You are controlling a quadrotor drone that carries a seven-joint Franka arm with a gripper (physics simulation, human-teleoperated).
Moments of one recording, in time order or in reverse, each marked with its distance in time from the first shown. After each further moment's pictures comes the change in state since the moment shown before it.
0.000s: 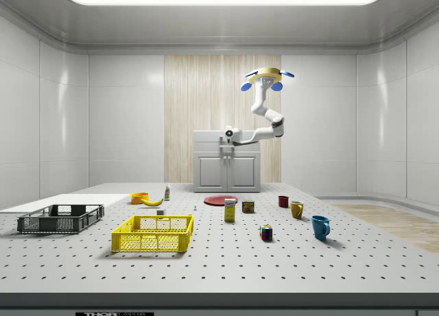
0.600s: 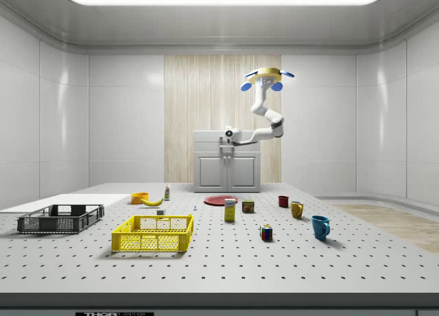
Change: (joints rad) arm 0.011 0.013 0.021 -0.009 0.028 0.026 -0.013
